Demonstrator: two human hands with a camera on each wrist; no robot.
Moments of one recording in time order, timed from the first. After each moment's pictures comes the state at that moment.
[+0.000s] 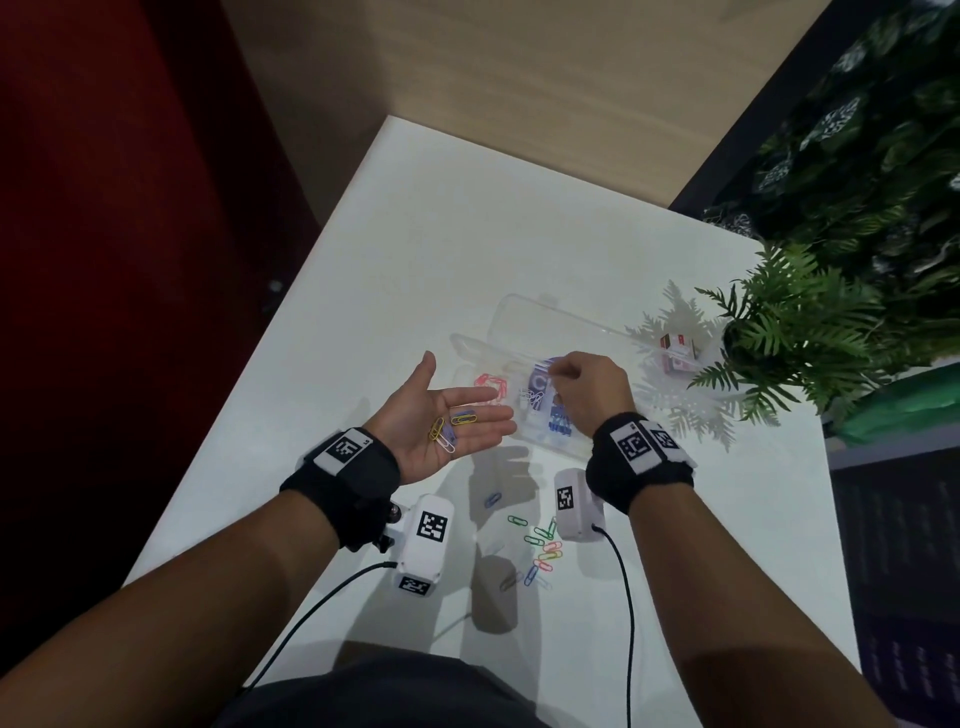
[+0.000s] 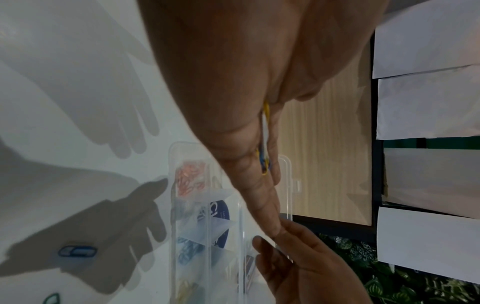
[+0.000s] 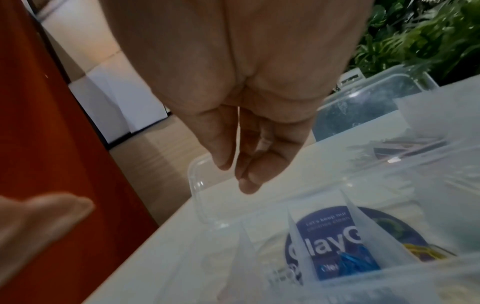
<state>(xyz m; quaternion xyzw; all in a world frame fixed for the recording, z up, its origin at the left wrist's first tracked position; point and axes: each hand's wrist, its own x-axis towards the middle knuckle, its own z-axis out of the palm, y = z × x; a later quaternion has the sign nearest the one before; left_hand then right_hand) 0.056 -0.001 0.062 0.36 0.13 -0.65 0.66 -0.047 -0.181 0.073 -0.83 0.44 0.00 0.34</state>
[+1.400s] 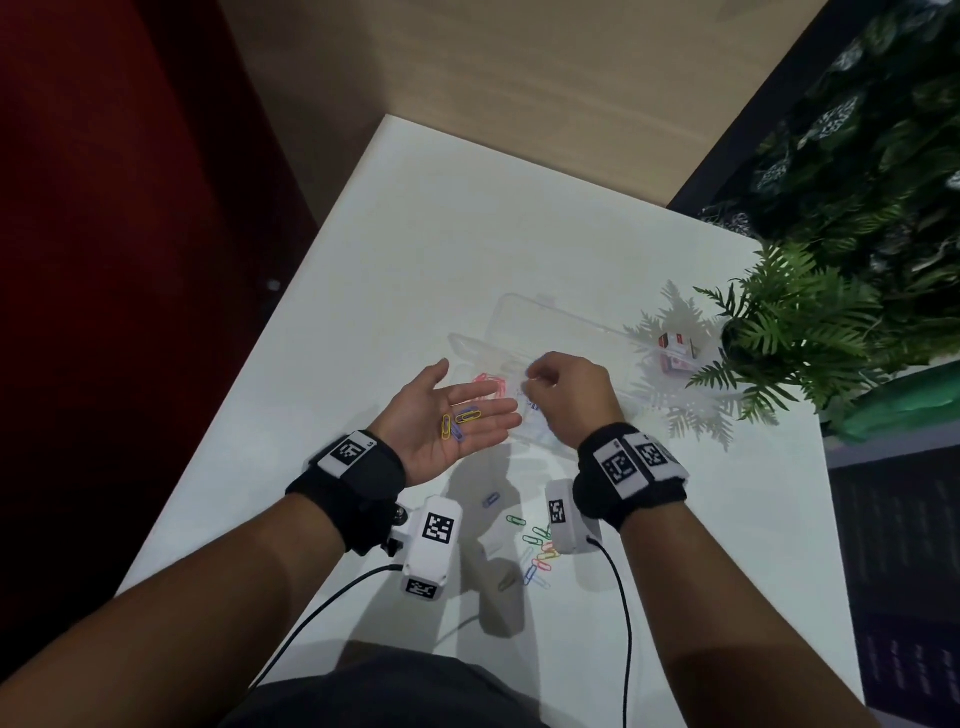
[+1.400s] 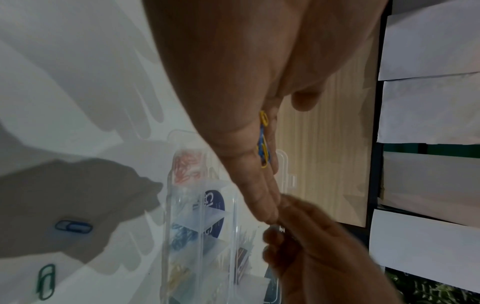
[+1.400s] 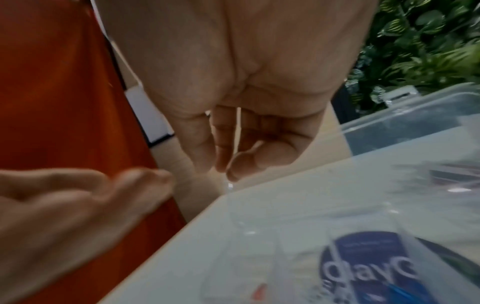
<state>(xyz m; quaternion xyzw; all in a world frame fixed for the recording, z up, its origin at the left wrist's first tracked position) 0.050 -0.004 0.068 0.35 0.14 -0.64 0.67 -0.044 -0.151 0.095 -0.86 0.39 0.01 0.31</state>
